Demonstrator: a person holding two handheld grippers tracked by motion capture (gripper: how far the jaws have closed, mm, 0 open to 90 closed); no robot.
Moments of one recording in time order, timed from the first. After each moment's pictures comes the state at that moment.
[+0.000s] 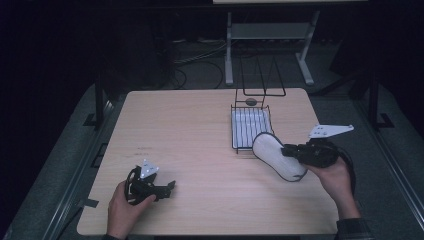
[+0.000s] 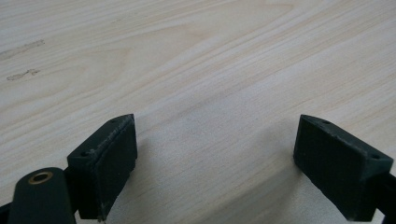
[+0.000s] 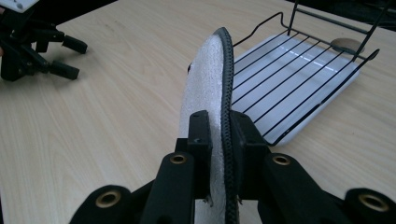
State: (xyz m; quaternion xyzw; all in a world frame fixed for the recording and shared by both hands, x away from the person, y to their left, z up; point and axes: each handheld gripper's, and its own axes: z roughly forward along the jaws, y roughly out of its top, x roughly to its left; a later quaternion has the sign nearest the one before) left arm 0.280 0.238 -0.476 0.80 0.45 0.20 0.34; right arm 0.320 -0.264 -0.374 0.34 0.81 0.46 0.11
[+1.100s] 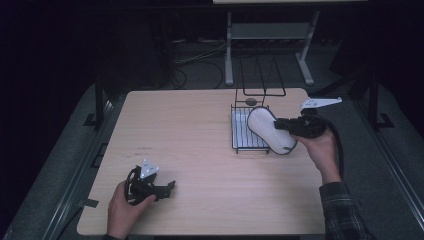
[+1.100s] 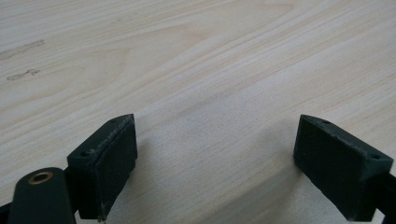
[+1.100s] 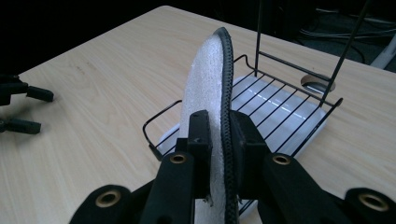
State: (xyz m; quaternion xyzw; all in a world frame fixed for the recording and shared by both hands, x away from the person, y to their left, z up) left arm 0.279 0.239 -0.475 0.80 0.45 0.20 0.34; right arm 0.396 -0.256 -0.362 0.37 0.79 0.48 0.11
